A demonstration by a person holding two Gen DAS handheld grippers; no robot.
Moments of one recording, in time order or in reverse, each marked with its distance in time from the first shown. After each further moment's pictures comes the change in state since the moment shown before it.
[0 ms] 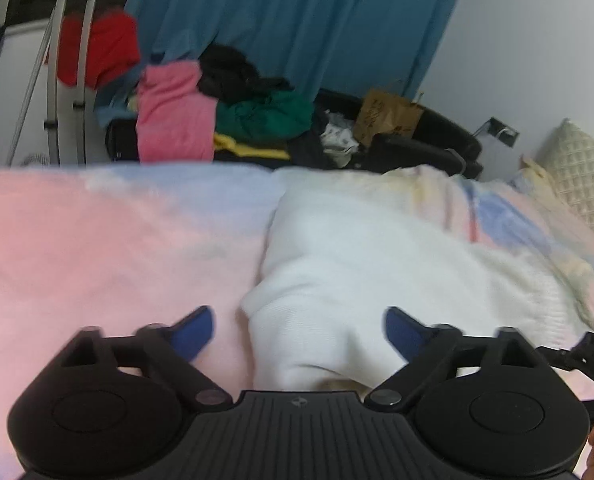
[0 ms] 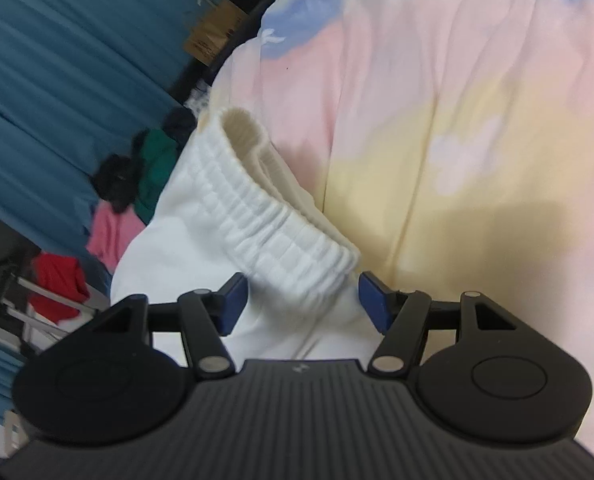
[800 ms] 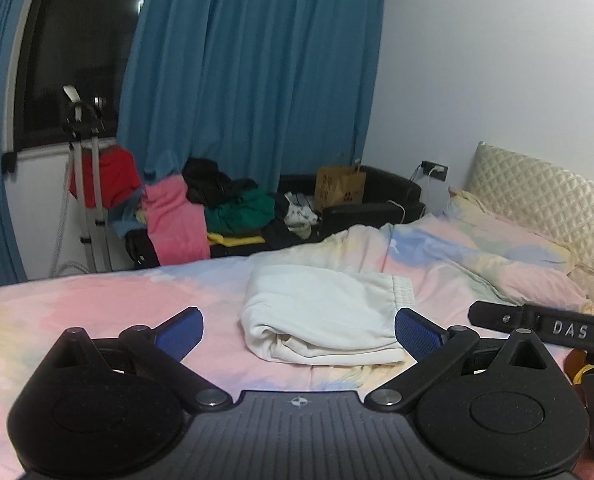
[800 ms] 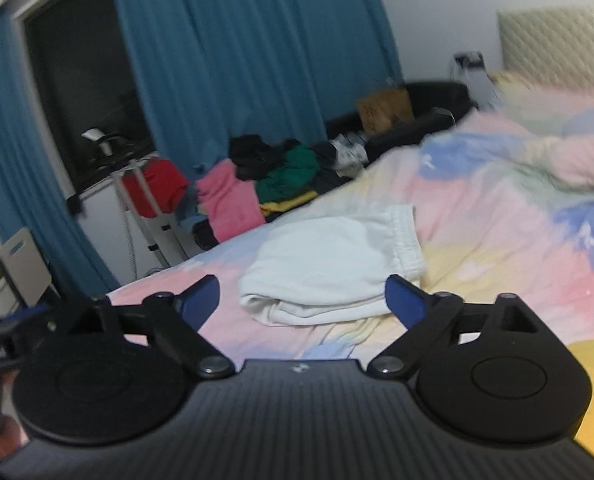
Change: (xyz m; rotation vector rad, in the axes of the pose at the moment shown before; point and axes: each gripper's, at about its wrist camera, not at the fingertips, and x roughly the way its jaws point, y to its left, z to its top) left arm -0.367 -0.080 -0.076 0.201 -0.237 0.007; right arm -0.308 0.085 -0.110 -0.638 -0.197 0.192
